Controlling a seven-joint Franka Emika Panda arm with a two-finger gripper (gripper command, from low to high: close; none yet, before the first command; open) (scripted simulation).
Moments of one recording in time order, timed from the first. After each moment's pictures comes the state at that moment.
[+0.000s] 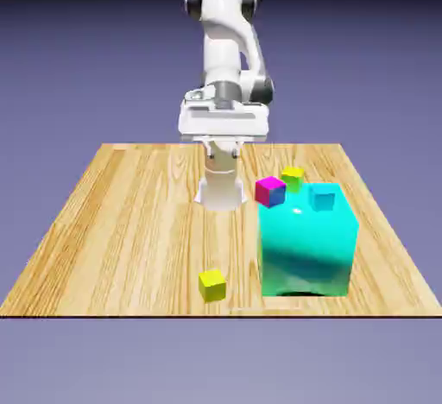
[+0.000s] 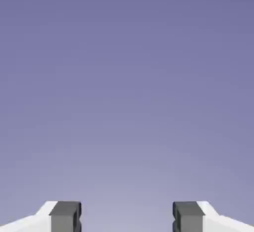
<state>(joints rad) 0.00 -0.53 0.01 -2.78 0.02 3.00 0.77</state>
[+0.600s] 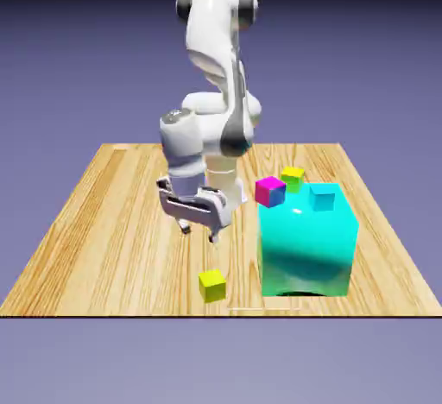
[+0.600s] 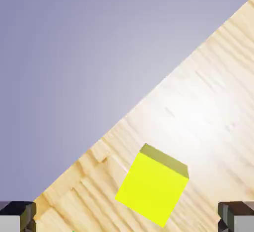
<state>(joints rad) -0.25 0.13 0.10 -2.39 0.36 2.46 1.23</state>
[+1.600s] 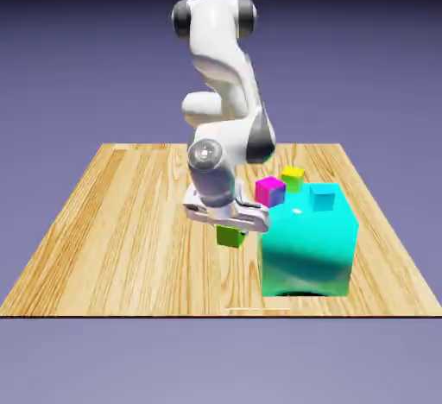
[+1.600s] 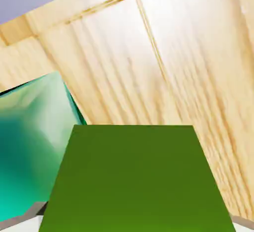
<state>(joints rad) -0.24 0.12 0.31 -2.16 0.07 1.82 0.93</state>
